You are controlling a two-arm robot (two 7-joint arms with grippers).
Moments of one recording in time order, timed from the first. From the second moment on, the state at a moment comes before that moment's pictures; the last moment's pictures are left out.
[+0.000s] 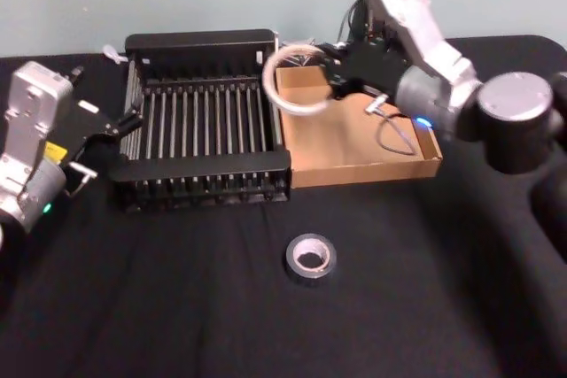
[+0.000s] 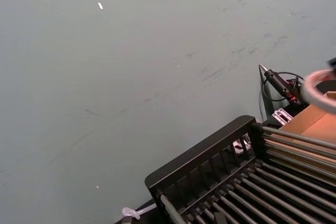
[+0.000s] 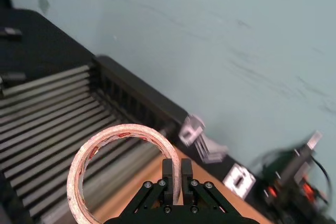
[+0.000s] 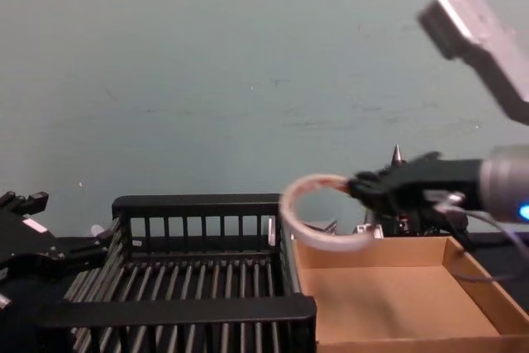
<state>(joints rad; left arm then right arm) -0.20 0.60 0.45 -1.41 -0.25 -0.12 0.03 0.47 0.30 -0.44 -1.36 0.09 0.27 0.40</state>
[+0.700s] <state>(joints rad) -0.20 0.60 0.45 -1.41 -0.25 -0.12 0.03 0.65 0.09 -0.53 -1.06 0.04 0.13 0.39</state>
